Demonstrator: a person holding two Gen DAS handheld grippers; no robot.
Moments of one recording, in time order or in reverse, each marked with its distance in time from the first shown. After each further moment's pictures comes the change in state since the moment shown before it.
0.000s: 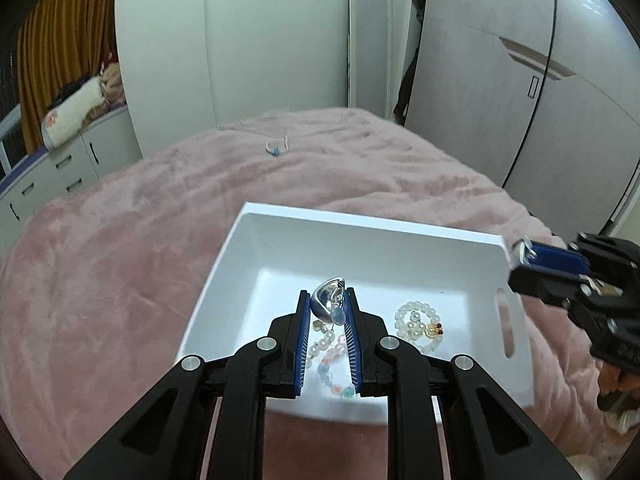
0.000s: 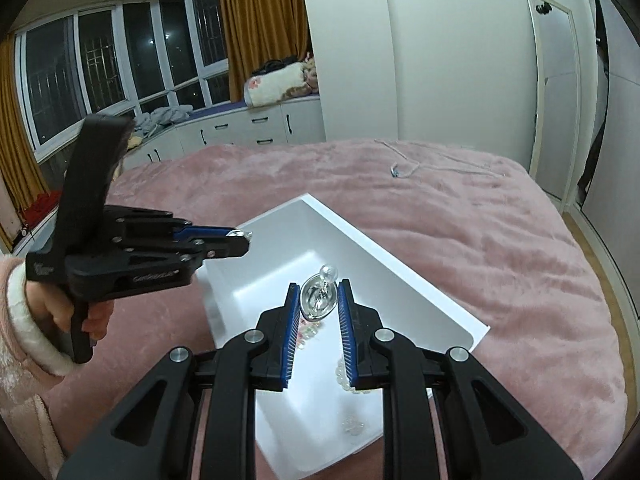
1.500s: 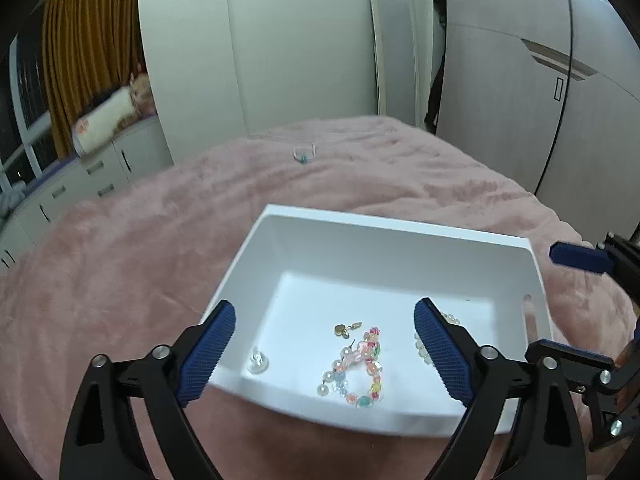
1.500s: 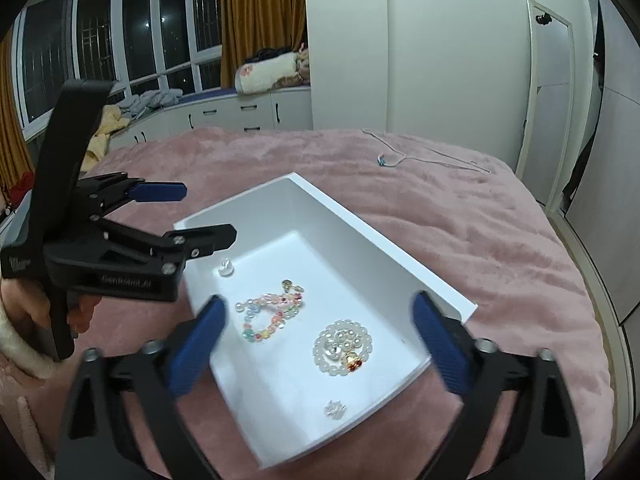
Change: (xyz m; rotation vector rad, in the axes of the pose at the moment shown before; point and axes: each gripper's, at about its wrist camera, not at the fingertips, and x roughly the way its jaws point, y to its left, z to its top) left arm -0.014 -0.020 -0.019 0.014 -0.089 0.156; right arm -0.003 0.006 -0.020 -0.052 0.007 -0.073
